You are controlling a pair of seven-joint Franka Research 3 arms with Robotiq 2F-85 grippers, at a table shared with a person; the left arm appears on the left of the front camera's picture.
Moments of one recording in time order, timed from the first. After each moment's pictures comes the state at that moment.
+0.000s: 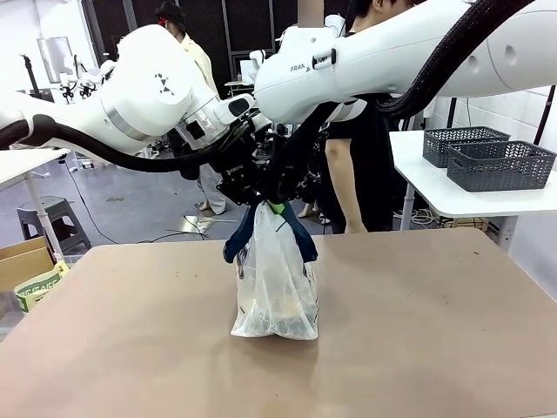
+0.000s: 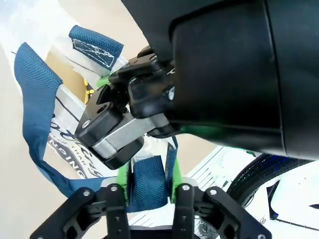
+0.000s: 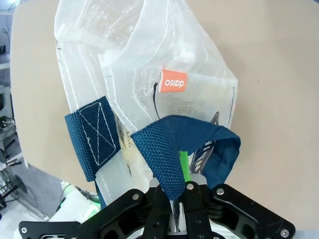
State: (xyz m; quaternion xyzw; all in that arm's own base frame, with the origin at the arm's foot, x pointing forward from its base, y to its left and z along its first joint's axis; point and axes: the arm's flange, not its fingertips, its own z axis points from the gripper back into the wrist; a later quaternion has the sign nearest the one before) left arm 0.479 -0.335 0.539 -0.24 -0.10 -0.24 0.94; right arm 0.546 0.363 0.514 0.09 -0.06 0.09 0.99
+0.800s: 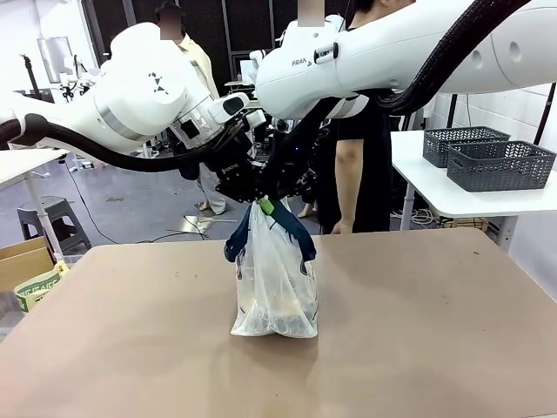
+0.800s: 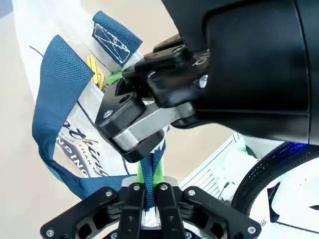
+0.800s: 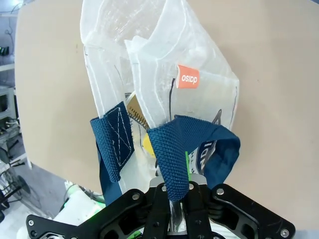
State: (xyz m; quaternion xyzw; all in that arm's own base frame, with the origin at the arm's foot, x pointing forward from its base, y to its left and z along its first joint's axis) left arm 0.478 -0.326 0.541 -0.24 -0.10 -0.23 0.94; right arm 0.545 0.362 0.521 0.10 -0.06 0.09 0.99
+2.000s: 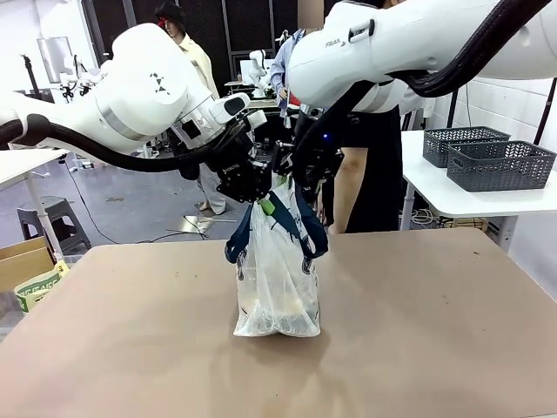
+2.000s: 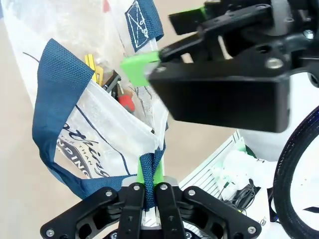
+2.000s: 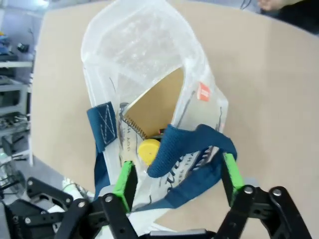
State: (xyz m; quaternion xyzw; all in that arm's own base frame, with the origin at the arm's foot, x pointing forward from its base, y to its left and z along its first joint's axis) left arm 0.479 -0.328 0.540 -0.24 -0.10 -0.24 0.94; right arm 0.545 0.306 0.544 0.15 -0.12 0.13 0.97
